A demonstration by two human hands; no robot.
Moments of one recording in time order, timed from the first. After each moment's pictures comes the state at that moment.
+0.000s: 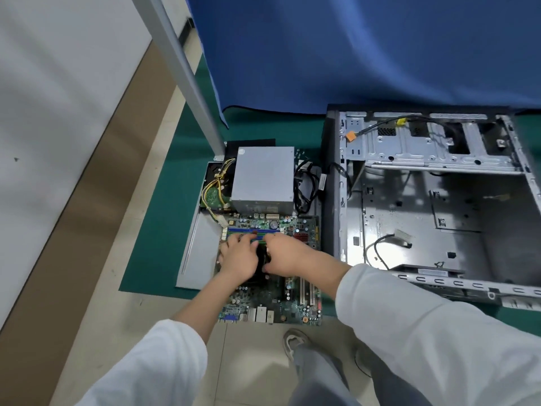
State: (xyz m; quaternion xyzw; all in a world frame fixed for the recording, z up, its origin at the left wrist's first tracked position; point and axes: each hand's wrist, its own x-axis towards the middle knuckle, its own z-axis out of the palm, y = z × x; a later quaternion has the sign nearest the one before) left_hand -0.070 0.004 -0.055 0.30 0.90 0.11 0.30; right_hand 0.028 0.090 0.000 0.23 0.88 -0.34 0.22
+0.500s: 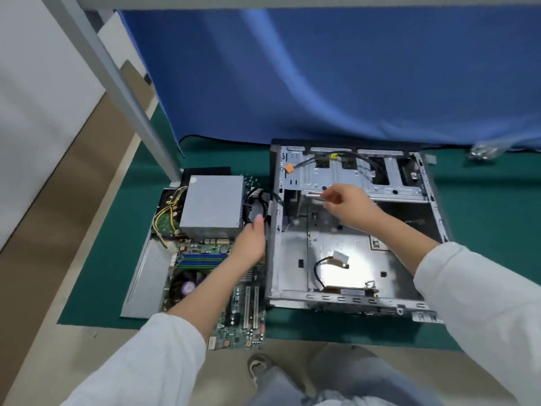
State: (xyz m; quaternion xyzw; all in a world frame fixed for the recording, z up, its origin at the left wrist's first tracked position) left_hand 0.020 0.125 0.021 0.28 0.83 0.27 0.39; right_hand 0.177 0.273 0.071 0.45 0.82 -0.36 -0.02
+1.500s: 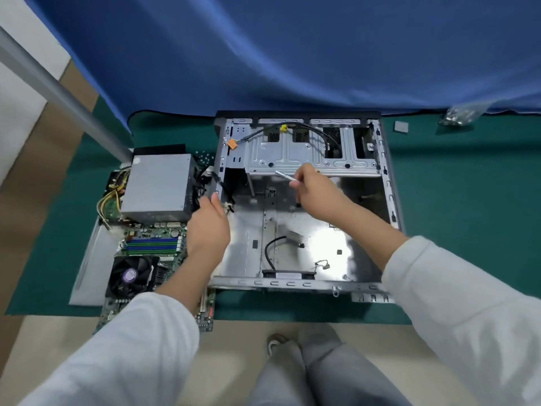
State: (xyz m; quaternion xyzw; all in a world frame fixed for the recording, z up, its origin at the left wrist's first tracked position) left_hand 0.075 0.153 0.002 0.29 0.93 0.18 0.12; right_hand 0.230 0.297 0.044 0.41 0.82 -0.40 -0.02
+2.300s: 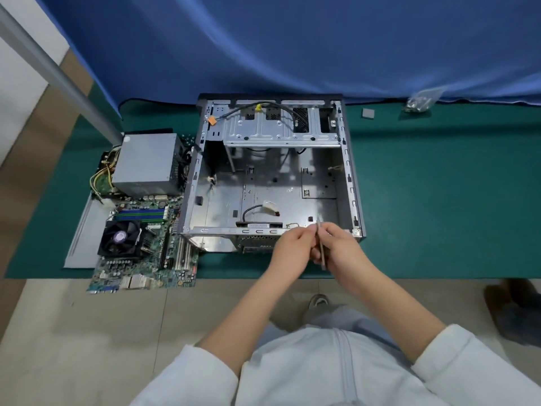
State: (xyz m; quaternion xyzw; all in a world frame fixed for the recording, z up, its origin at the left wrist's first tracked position) left_hand 0.287 0.119 0.036 0.23 0.70 0.41 0.53; right_hand 0.380 0.162 0.041 0.51 0.44 -0.72 -0.17
